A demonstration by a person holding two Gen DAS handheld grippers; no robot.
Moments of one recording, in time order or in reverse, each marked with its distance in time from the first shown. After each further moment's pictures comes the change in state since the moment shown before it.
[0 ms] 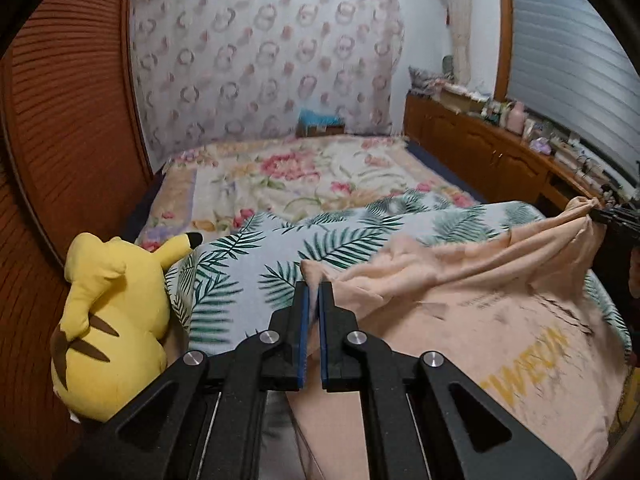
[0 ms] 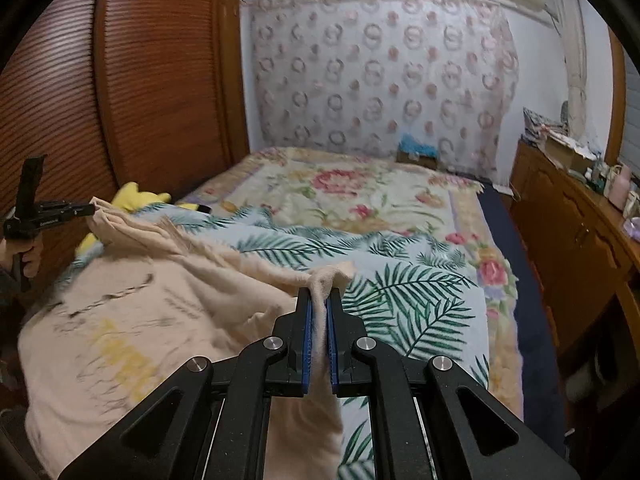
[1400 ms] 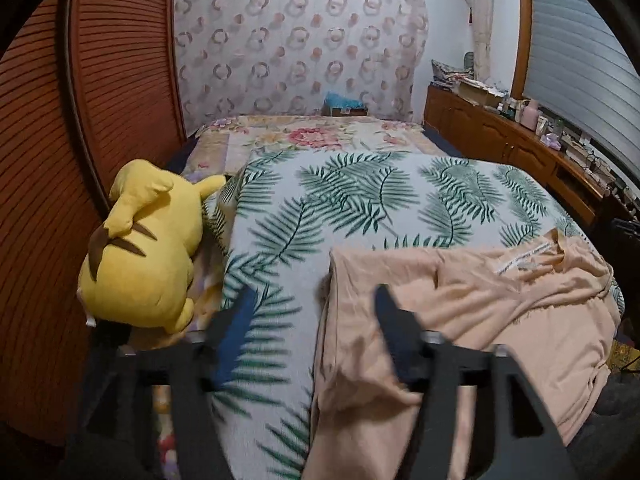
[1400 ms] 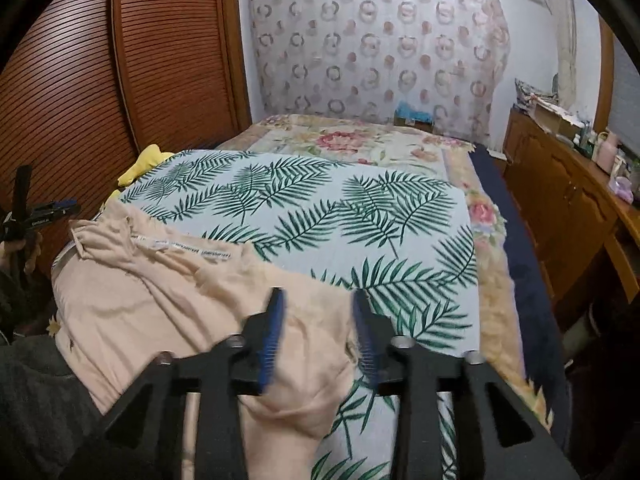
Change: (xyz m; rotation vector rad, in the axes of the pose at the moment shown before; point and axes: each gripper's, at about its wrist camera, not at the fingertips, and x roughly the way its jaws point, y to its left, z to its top) left arm -0.078 0.007 -0.108 -0.068 0.052 0.068; right arm -0.121 0.031 -0.057 0.028 0.106 -0.012
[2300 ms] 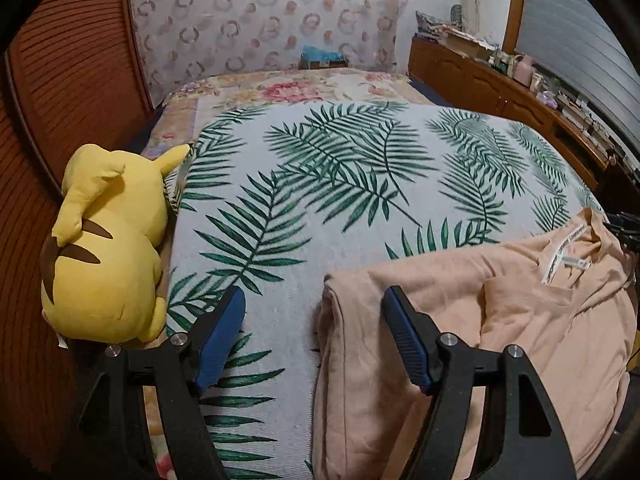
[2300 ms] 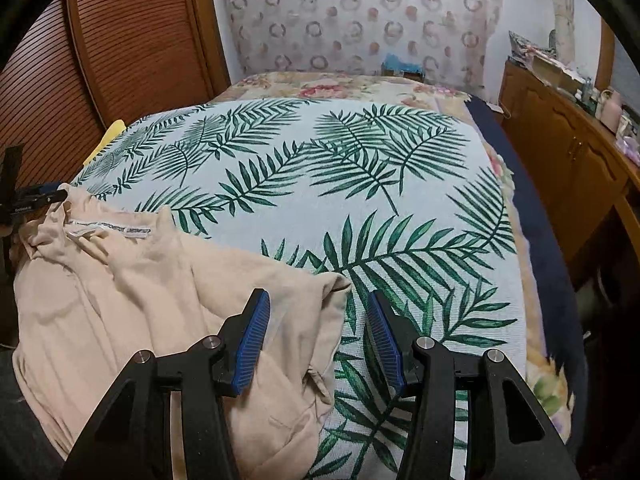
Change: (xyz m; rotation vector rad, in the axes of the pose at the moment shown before) left arm 0.093 -0.005 0.019 0.071 0.187 -0.050; right arm 0.099 -0.029 -0.010 0.072 0.159 0.004
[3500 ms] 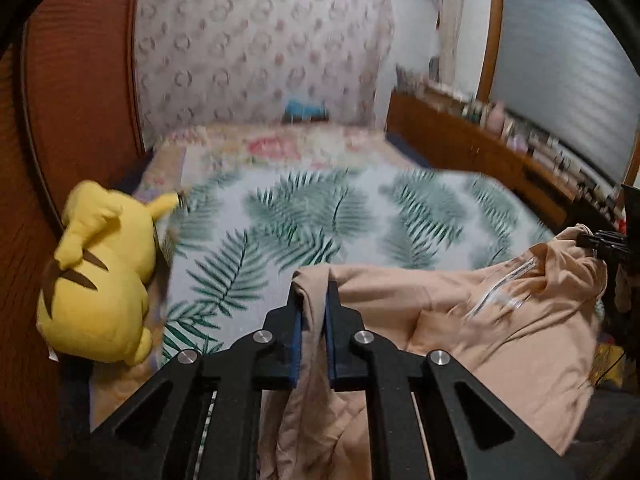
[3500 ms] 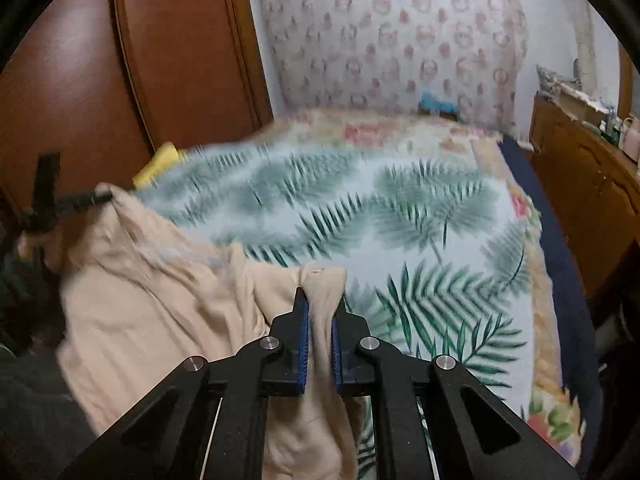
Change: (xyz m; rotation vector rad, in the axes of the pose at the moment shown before) left arm -0.082 -0.022 -0.003 -0.023 -0.237 -0.084; right arm -0.068 0.033 0.001 -0.046 -0.178 0.126
